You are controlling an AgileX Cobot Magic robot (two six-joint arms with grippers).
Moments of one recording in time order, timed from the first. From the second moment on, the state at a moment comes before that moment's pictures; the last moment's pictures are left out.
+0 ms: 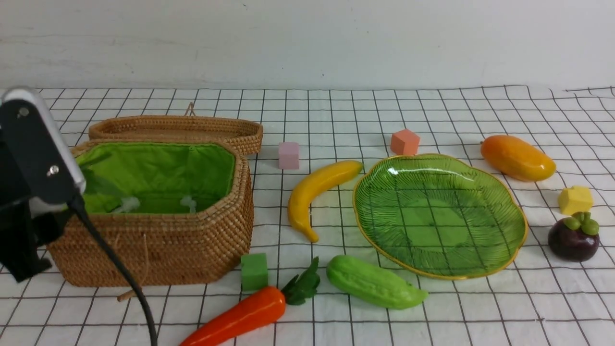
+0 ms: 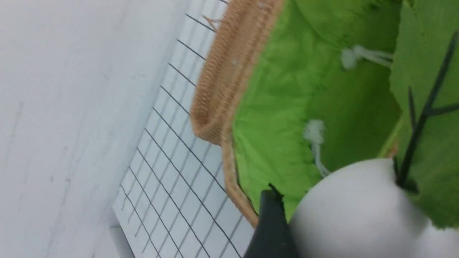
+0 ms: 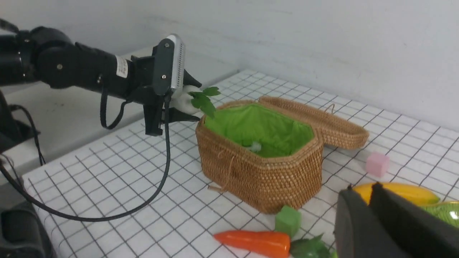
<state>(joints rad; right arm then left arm) 0.34 0.46 -0.89 0.77 0.76 -0.57 -0.11 1.03 -0.77 0.13 0.35 0.90</state>
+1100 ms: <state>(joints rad) 0.34 0.46 -0.89 0.78 0.81 -0.56 -0.26 1.33 -0.96 -0.22 0.41 0.54</state>
